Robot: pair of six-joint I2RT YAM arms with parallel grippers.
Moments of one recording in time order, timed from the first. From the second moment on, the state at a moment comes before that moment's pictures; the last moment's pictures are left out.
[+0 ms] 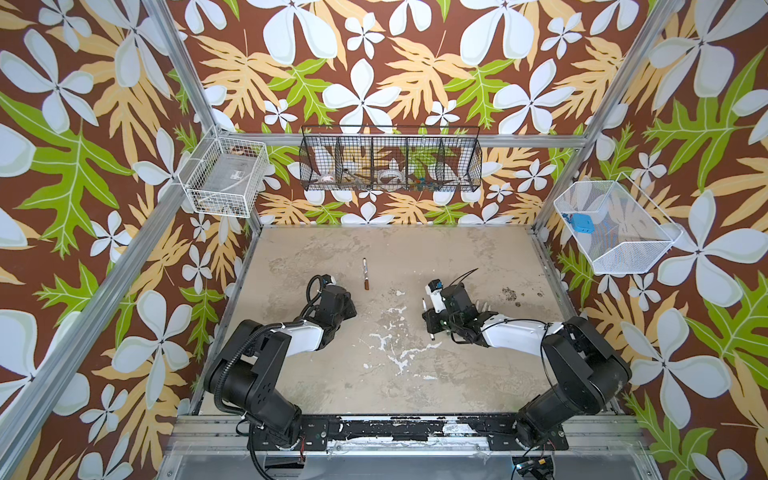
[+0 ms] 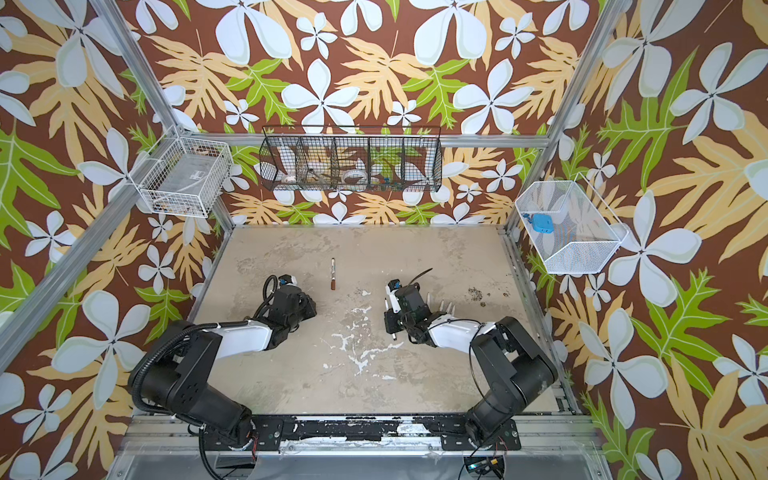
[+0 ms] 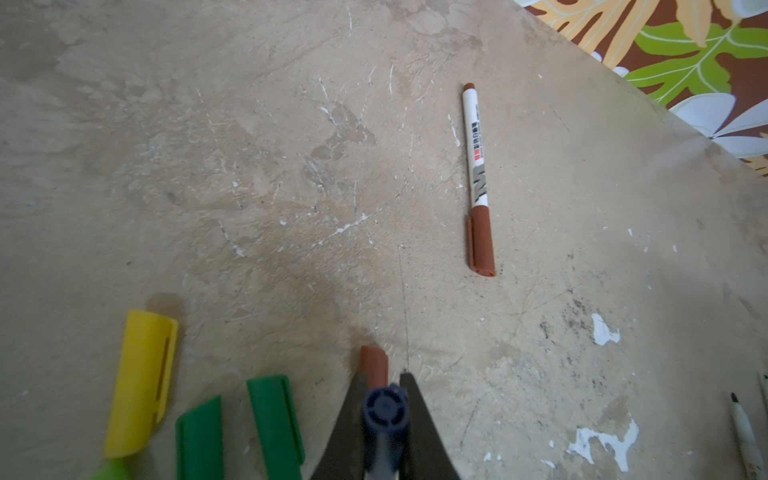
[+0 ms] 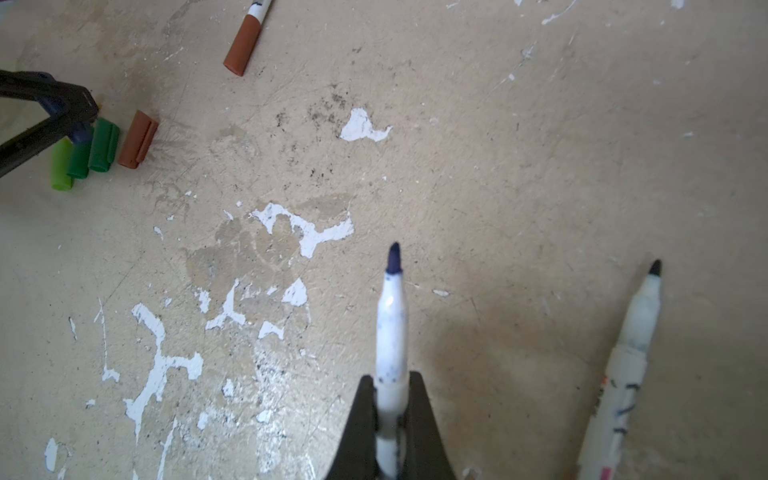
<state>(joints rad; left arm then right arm) -0.37 1.59 0.59 0.31 -0.18 -0.64 0.55 1.61 0.72 0.08 -0.11 0.28</state>
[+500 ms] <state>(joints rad) -0.36 1.69 0.66 0.24 -0.22 -0.64 0.52 1.68 0.74 0.05 -0.10 0.31</state>
